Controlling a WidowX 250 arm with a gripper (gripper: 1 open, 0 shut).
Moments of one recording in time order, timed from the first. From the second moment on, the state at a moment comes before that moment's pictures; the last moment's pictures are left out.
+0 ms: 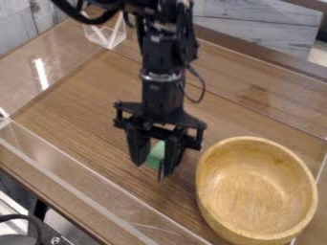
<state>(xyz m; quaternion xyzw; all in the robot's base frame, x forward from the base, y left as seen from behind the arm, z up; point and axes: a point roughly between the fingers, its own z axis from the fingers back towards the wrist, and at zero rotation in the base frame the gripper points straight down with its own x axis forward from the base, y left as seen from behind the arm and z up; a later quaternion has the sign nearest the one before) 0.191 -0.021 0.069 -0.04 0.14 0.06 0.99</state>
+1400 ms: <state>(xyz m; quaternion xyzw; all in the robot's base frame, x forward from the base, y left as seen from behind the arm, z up) 0.294 0.053 0.170 -0.03 0.00 0.06 1.00</state>
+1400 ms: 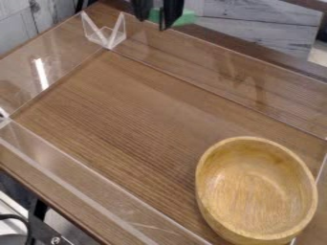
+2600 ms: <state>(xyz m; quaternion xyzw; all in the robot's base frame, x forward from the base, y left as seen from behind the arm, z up) 0.370 0.088 0.136 -0.01 -0.10 0.02 0.99</state>
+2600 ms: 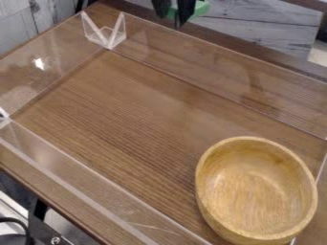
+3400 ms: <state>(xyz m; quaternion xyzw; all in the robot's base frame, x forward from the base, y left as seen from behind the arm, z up) 0.367 0.096 0.104 -0.01 -0.14 0.00 0.99</state>
